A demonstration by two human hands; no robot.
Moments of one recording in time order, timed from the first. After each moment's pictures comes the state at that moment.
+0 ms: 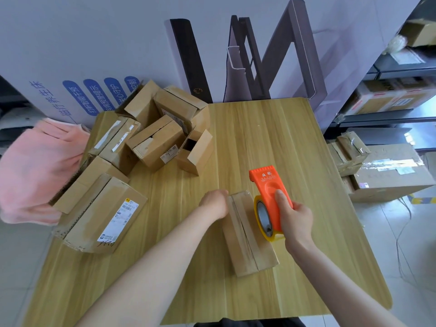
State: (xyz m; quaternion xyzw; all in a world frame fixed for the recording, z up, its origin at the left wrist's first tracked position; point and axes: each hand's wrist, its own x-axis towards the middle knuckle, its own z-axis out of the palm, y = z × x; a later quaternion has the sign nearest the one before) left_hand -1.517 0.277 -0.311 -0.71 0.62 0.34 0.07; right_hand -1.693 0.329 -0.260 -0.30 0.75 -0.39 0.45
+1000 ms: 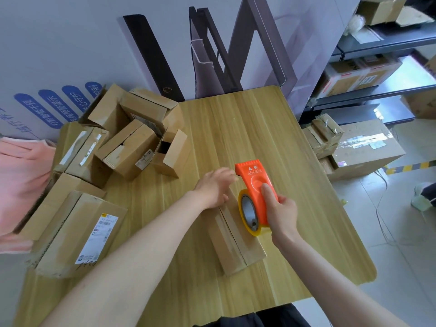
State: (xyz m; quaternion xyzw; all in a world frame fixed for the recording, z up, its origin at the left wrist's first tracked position) left_hand -1.544 0.235 -0.310 -0.50 0.83 0.22 0.11; right_hand -1.703 0.329 -0.267 -0.24 0.75 -0.41 0.46
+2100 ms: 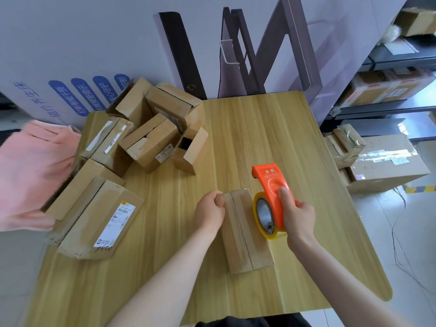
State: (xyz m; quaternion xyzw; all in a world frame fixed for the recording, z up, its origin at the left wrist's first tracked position) left_hand -1.518 0.311 -0.327 -0.78 0.46 0.36 -0.22; right_hand -1.692 0.325 -0.256 -0.25 0.76 -0.39 0.46
